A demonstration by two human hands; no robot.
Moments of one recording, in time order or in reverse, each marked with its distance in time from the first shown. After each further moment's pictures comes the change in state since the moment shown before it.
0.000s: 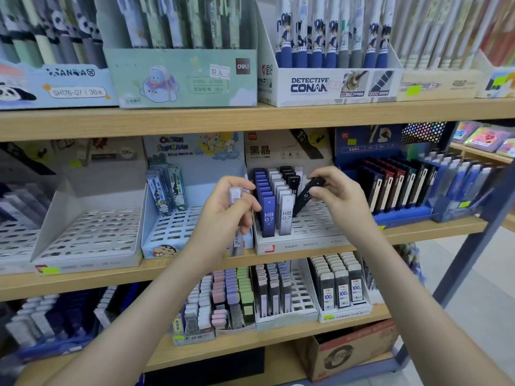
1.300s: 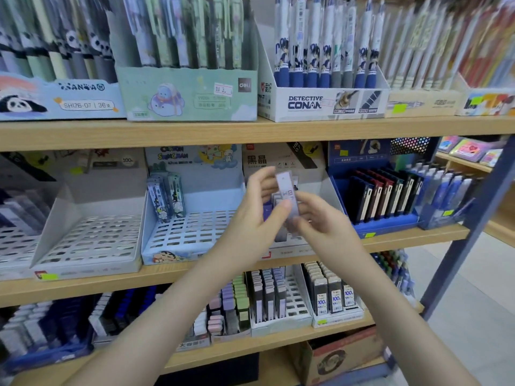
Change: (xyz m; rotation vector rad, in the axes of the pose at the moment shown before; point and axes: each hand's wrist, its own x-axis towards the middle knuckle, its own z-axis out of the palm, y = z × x) left_hand 0.001 0.003 0.028 0.302 -0.193 0.276; right_hand -0.047 -0.056 0.015 0.038 -0.151 0.026
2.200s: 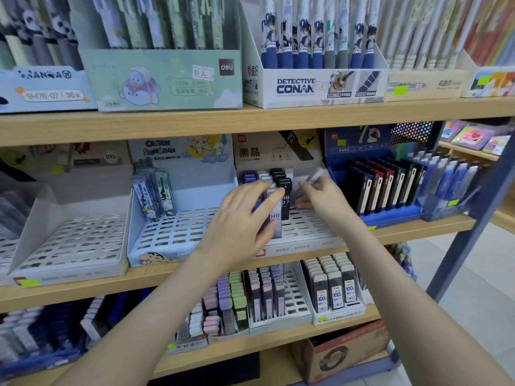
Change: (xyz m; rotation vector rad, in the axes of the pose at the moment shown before) left_hand 0.013 -0.067 -0.002 0.971 0.041 0.498; right_hand 0.083 0.091 -0.017 0.085 0.214 0.337
